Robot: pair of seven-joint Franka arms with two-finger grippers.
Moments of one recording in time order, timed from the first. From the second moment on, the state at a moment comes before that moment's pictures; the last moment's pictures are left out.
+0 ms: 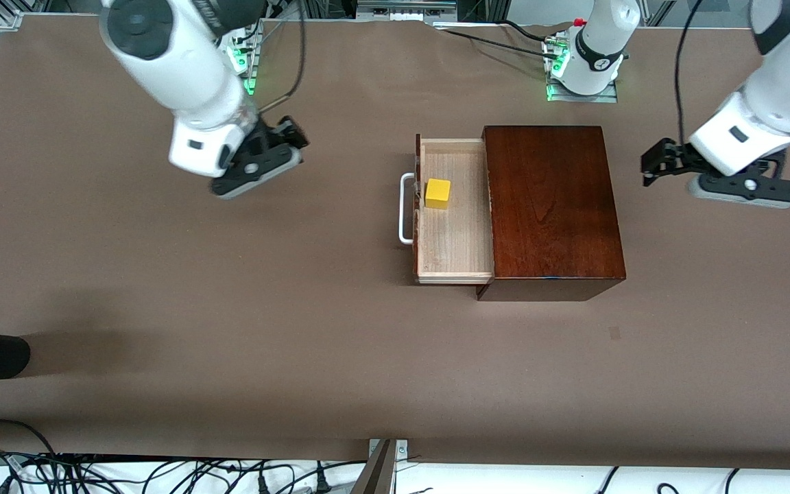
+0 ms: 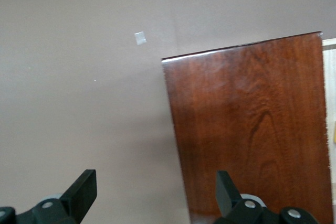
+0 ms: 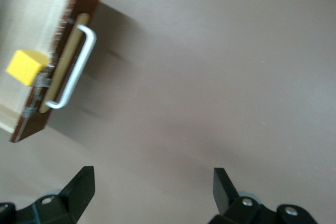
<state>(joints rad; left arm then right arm) -0.19 0.01 0.08 -1.68 0.03 1.65 0.03 0.43 0.18 0.14 -1.60 0.09 1.78 0.05</state>
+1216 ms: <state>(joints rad) -0.15 0.01 0.10 -1.64 0.02 1.66 0.06 0.80 0.43 0.14 -1.51 0.08 2.08 0.10</state>
